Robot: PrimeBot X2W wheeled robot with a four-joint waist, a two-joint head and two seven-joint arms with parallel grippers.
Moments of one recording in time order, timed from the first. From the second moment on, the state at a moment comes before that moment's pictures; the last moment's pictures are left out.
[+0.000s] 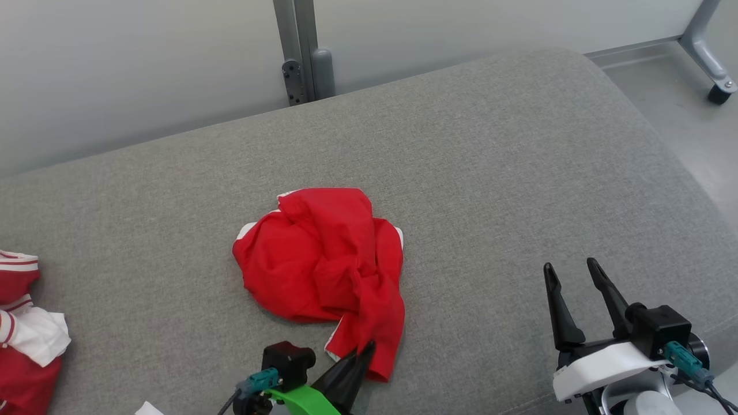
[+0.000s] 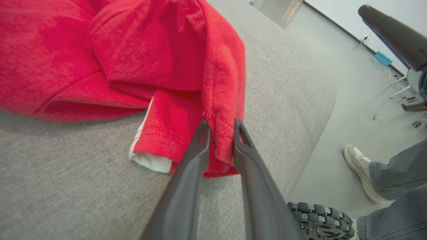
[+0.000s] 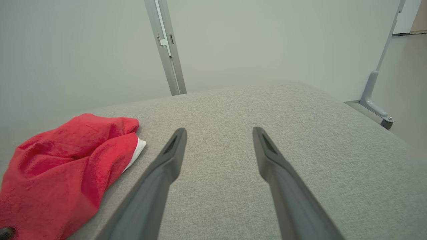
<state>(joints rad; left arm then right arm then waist) -0.19 0.19 -0.80 0.41 -0.71 -0.13 -0.17 0.00 -0.08 0.05 0.16 0.18 0.13 -0.26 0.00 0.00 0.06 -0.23</state>
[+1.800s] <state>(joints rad) -0.75 0.55 -0.62 0.27 -1.26 0.03 0.22 -0.14 -0.05 0.13 0.17 0.30 0.13 -0.26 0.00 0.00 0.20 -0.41</state>
